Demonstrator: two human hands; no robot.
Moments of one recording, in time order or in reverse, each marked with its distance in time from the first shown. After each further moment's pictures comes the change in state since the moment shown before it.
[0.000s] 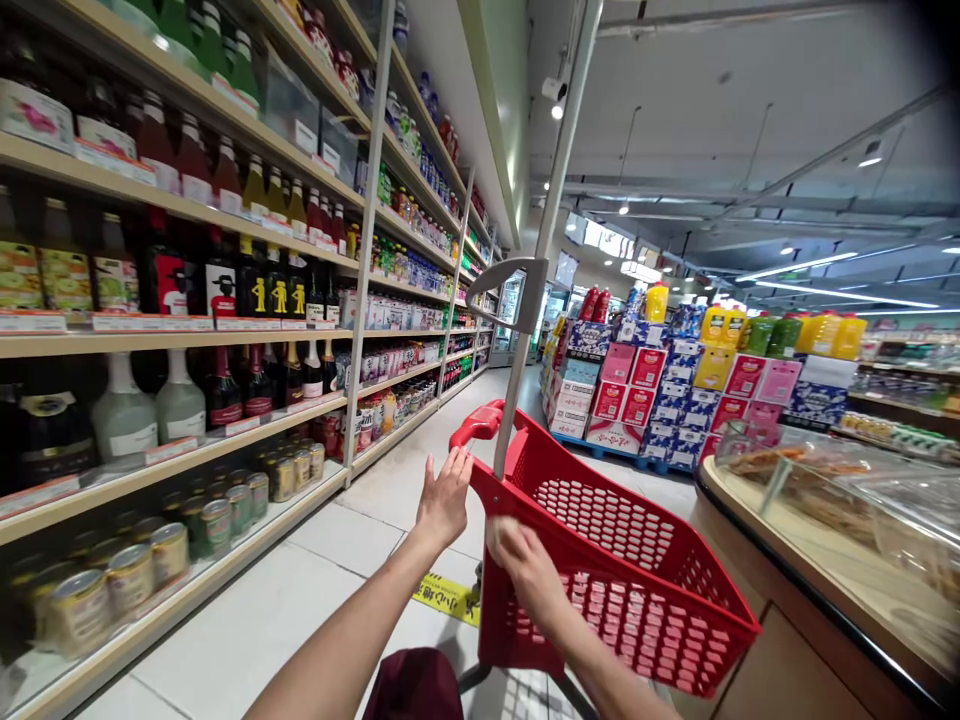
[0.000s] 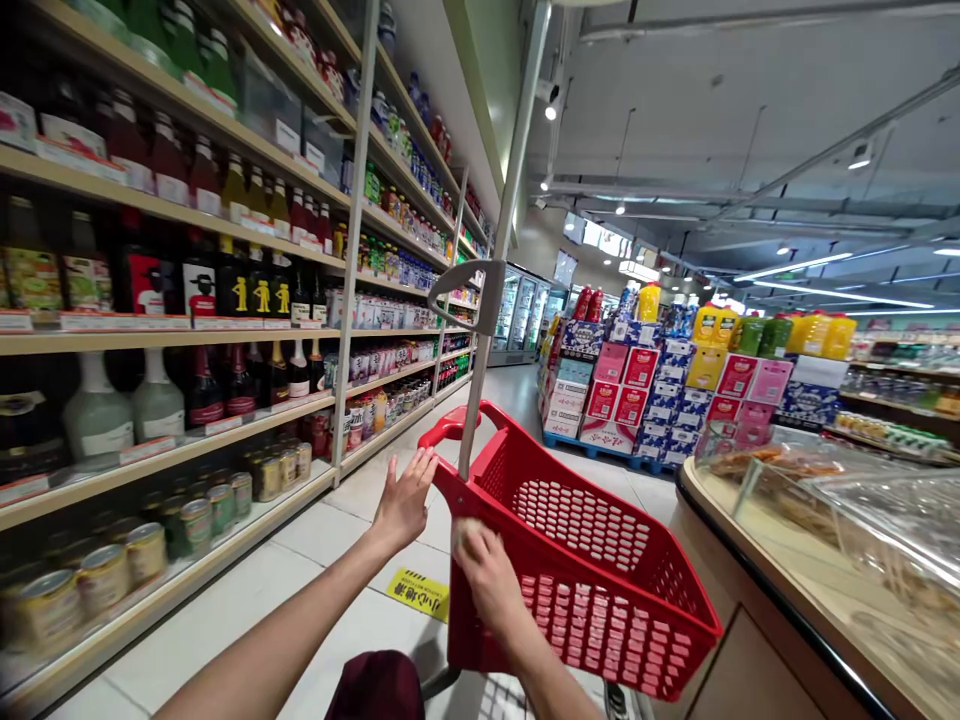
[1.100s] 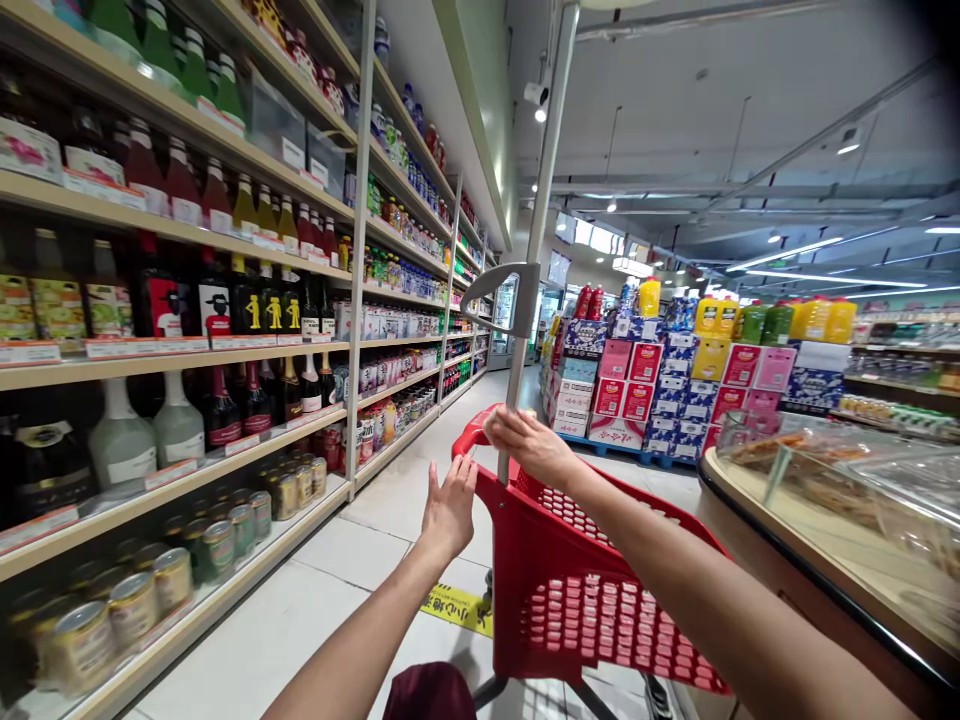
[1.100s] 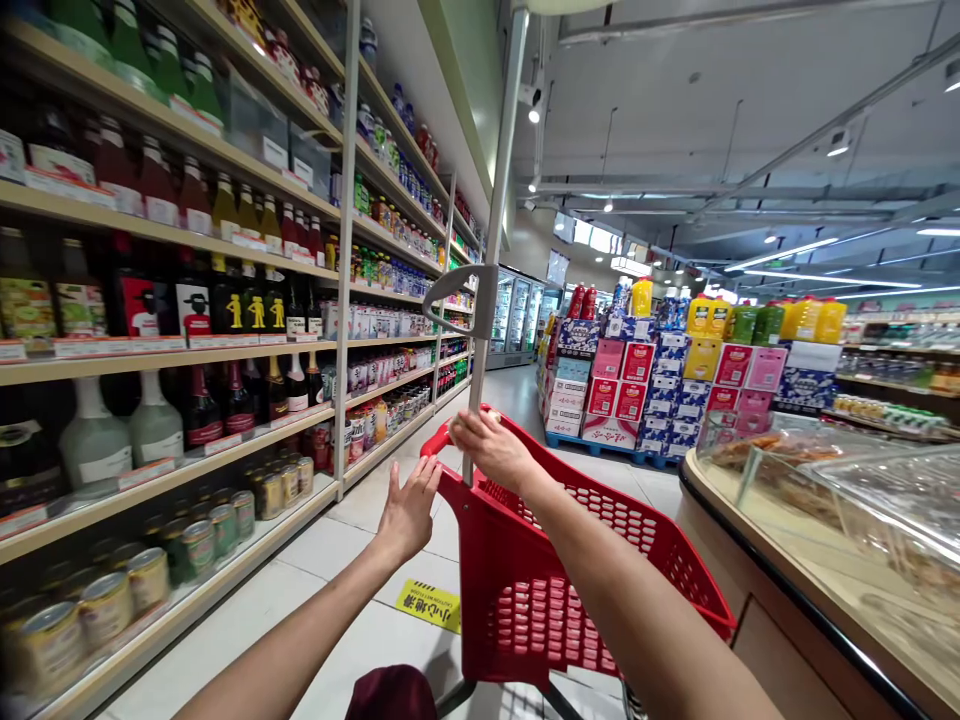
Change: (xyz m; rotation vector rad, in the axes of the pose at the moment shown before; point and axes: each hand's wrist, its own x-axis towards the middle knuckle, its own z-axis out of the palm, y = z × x) left_hand -0.002 0.002 -0.007 0.049 -0.012 0.029; right_hand 0.181 0.079 -0.083 -0.060 -0.137 -0.341
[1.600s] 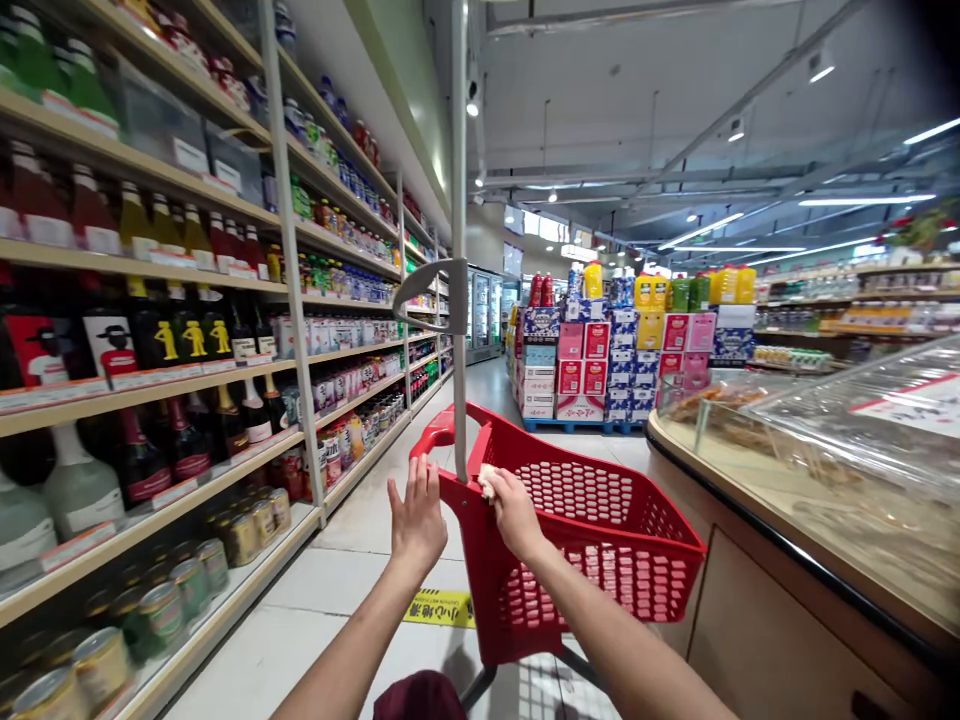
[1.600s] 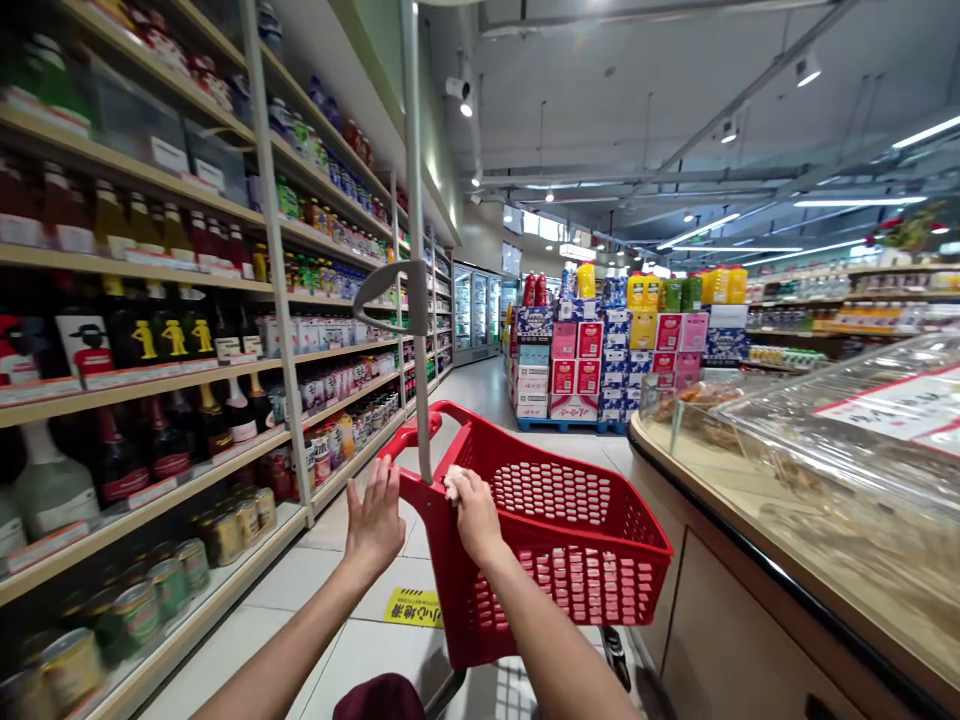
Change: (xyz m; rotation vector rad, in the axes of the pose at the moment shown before) left_hand 0.004 0.024 0.004 0.054 0.163 -0.054; right_hand -0.098 -0.081 0.088 0.323 0.370 0.835
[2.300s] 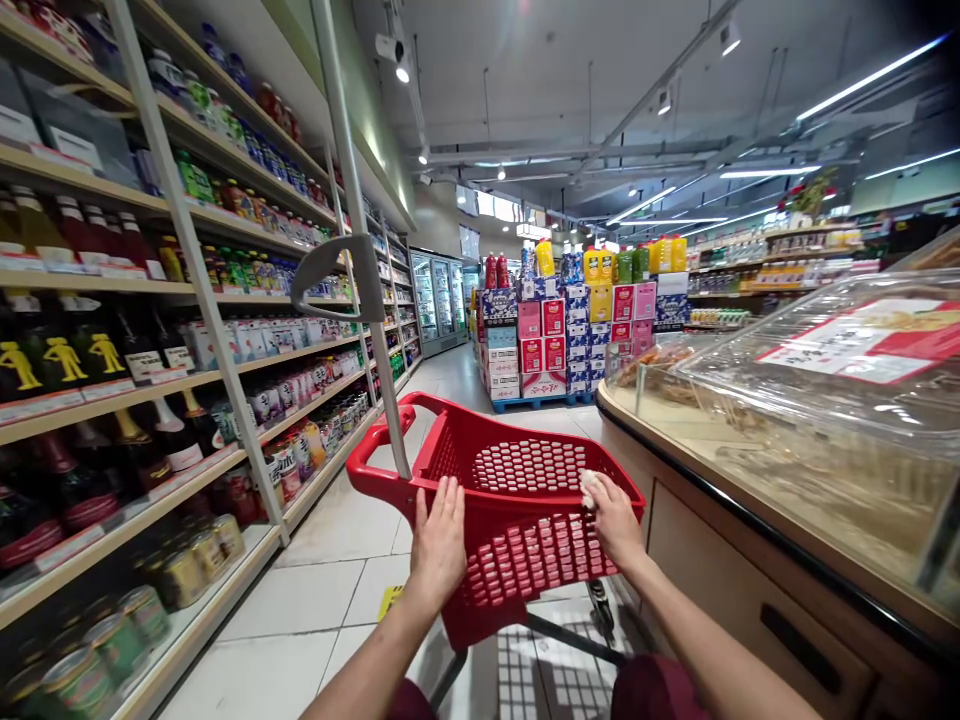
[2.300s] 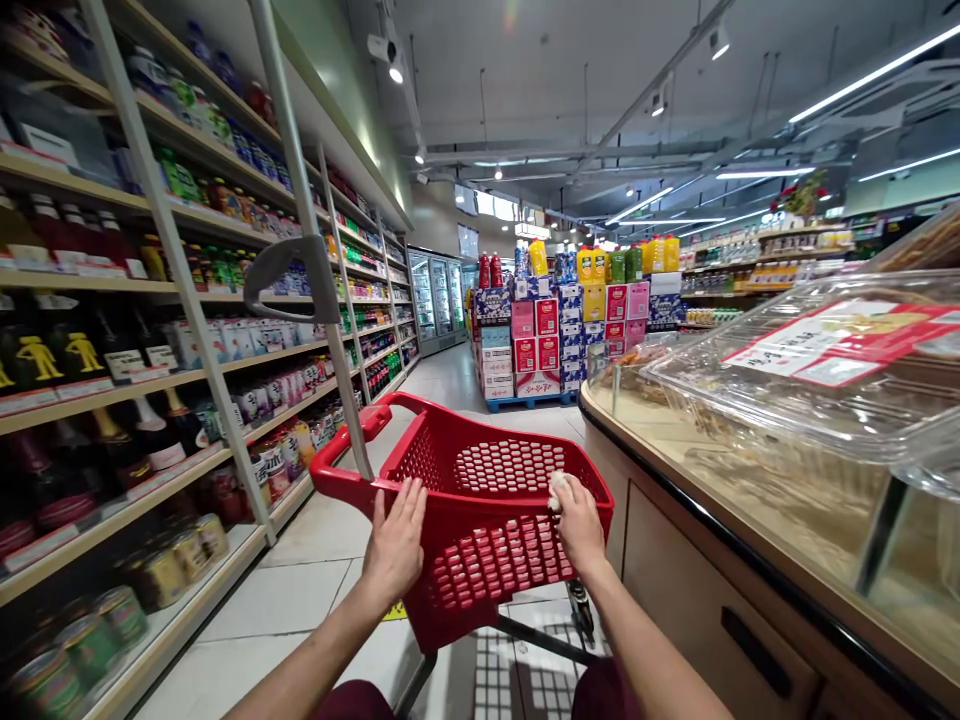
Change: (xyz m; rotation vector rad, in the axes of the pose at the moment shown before) left_hand -0.001 0.101 0.027 0.016 -0.201 0.279; right_hand -0.092 0.156 -0.129 -0.350 0.058 0.327
